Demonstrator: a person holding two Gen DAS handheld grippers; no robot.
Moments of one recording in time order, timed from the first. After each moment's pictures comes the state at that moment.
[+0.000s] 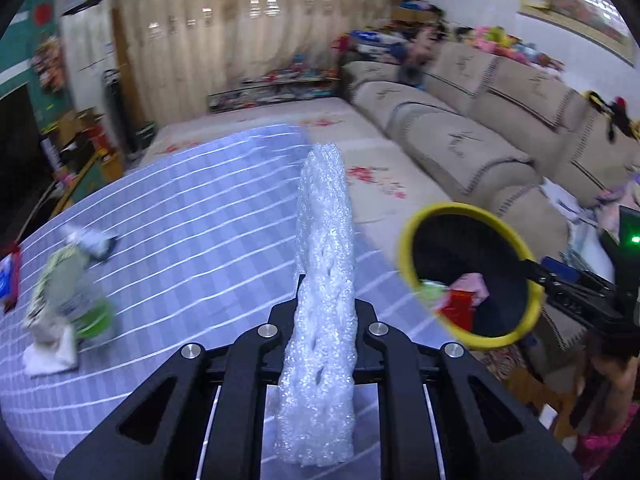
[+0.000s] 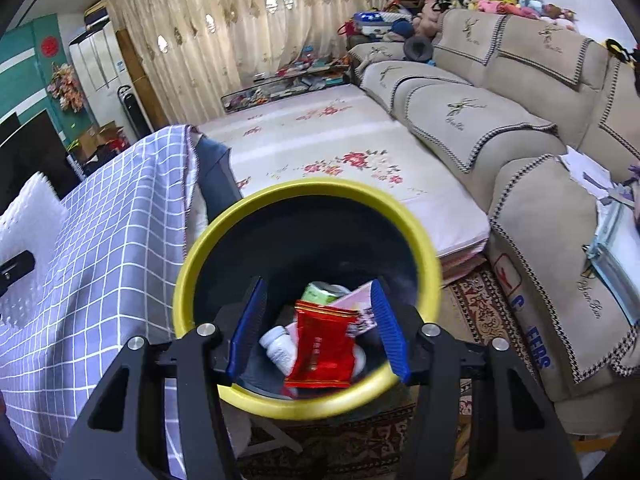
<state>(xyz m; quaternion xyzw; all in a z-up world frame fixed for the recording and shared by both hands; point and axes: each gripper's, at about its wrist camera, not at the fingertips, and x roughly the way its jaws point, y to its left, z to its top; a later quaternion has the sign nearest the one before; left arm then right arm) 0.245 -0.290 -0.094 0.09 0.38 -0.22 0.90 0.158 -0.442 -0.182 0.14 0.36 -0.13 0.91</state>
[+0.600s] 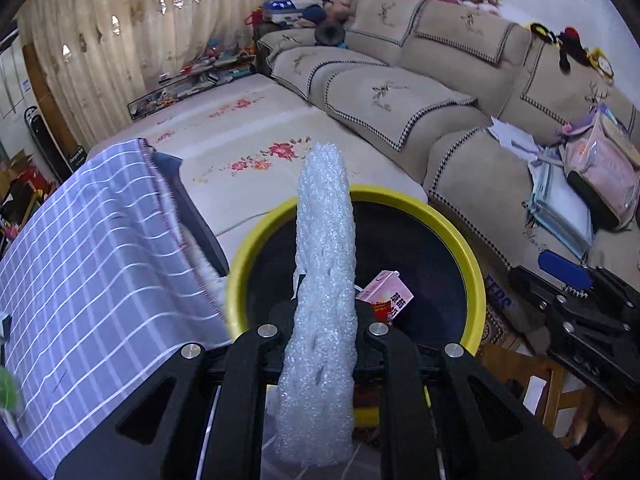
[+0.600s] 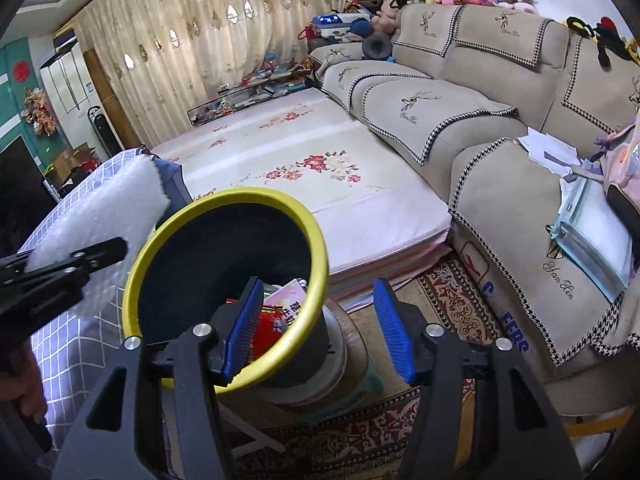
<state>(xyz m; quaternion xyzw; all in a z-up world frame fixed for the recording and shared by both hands) 0.252 -0.476 -0.132 0.17 0.41 -0.30 0.84 0.115 -0.503 -0.184 0.17 0.36 -0.18 0.90</state>
